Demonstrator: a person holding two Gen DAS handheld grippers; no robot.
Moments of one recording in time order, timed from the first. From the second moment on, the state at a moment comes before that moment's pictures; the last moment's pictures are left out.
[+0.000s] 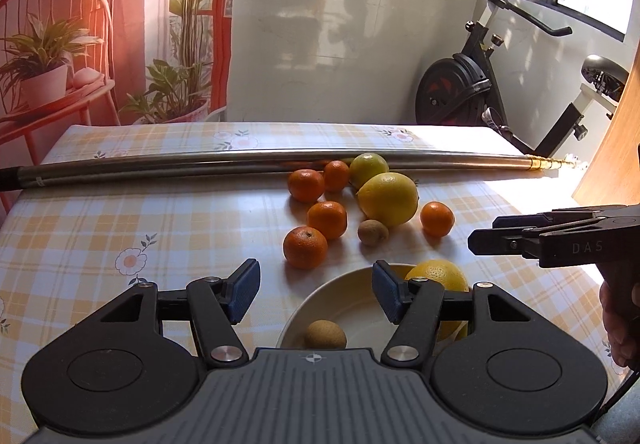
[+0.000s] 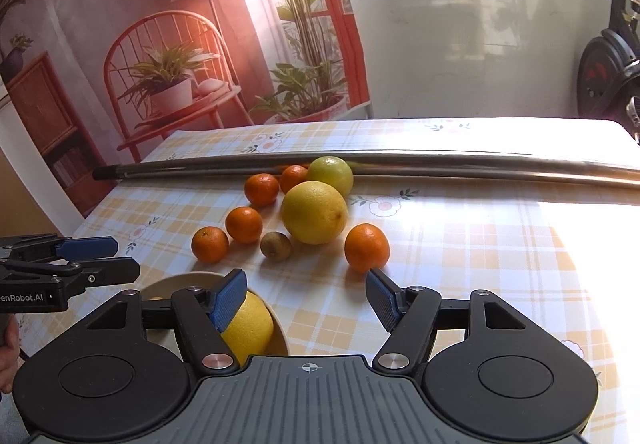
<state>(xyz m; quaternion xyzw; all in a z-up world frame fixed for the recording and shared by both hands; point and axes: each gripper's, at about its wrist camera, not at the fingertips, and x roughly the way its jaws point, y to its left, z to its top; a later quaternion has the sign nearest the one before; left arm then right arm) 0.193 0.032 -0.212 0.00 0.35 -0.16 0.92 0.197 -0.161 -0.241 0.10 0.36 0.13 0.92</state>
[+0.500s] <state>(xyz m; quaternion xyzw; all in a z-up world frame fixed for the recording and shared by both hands) 0.243 0.026 -0.229 -0.01 0.38 -0.17 0.91 0.217 -0.175 -0.248 0.08 0.32 0.10 0.94</state>
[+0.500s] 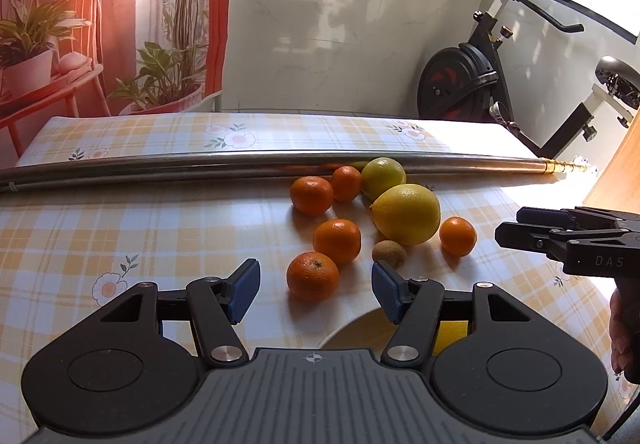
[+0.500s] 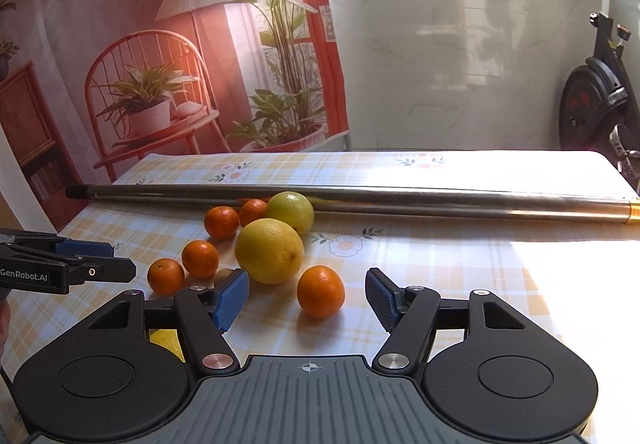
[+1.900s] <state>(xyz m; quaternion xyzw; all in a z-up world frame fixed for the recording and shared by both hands) 0.263 0.017 -0.248 0.03 0.39 -0.14 0.91 0.256 -0.181 -0.246 0.10 0.31 0.12 0.94</state>
